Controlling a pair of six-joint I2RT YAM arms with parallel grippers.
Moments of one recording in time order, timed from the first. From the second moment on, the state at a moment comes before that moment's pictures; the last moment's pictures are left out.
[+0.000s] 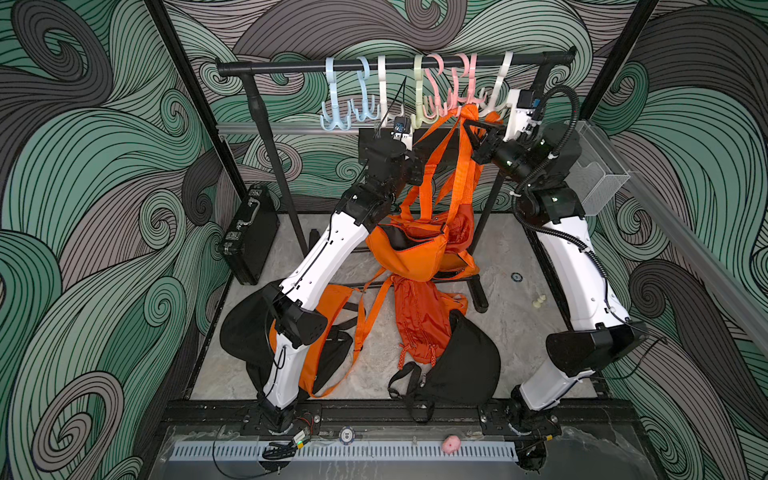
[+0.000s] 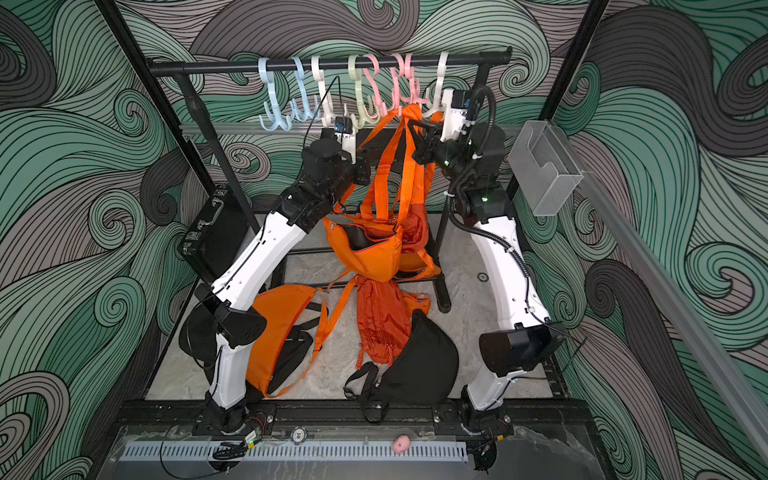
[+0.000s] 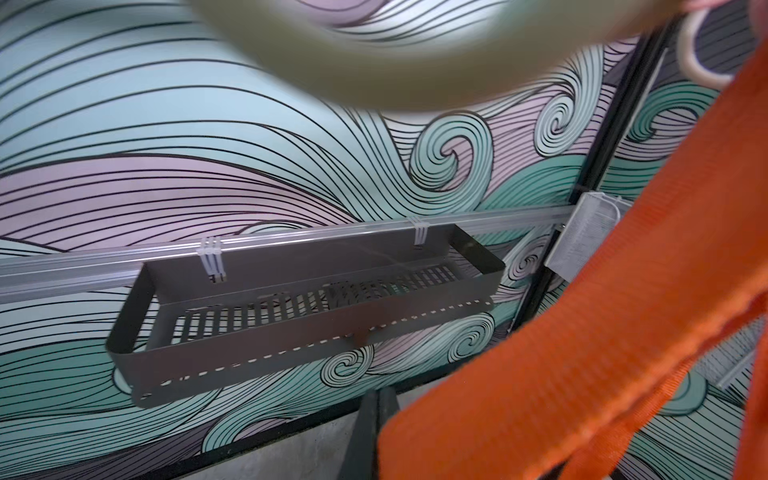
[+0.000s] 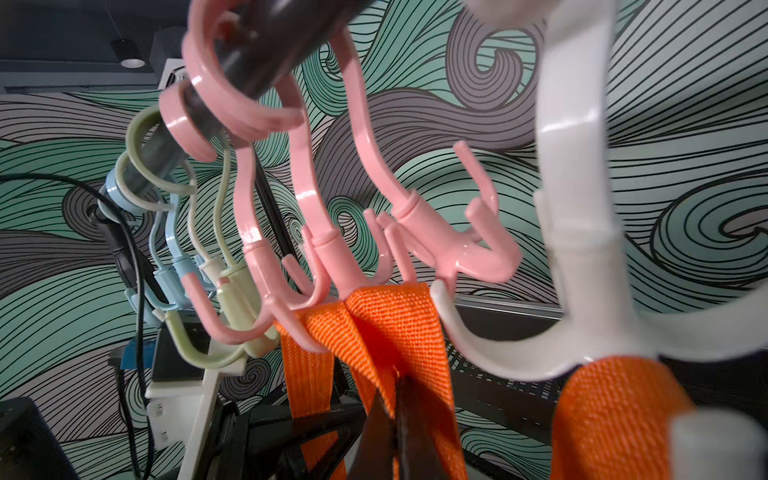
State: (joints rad) left arm -0.67 2.09 2.50 -0.48 -0.27 -0.11; right arm 0.19 1.68 2.04 -0.14 -0.43 0.36
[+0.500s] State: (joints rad) left arm -0.69 2.10 2.50 -0.49 -0.23 -0.13; right arm 0.12 1.64 1.99 -0.16 -0.32 0.38
